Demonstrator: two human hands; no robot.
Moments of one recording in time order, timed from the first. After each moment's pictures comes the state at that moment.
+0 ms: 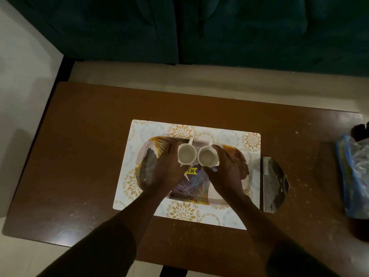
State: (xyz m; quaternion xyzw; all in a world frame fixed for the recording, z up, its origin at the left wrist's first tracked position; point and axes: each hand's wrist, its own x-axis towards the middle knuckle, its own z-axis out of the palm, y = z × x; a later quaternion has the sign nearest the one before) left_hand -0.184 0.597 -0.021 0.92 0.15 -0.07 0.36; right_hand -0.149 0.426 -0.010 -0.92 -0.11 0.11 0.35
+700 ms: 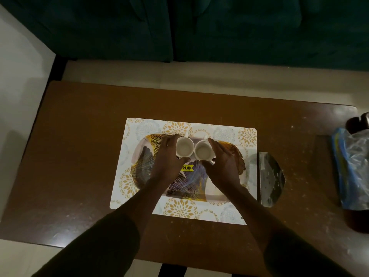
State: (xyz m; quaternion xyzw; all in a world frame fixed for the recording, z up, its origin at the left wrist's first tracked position) left_hand -0.172 0.591 -0.028 0.92 0.16 -0.06 0.36; right_hand -0.140 0.424 -0.019 -0.92 -0.12 0.10 0.35
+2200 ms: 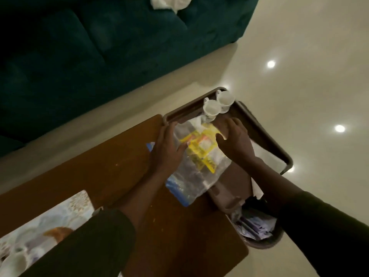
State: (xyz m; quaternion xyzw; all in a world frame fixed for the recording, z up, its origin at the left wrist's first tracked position) left_hand -0.001 0.103 0.016 0.91 -0.17 -0.08 0.38; right_hand -0.051 -0.097 0.044 -0.94 0.21 -0.03 0.28
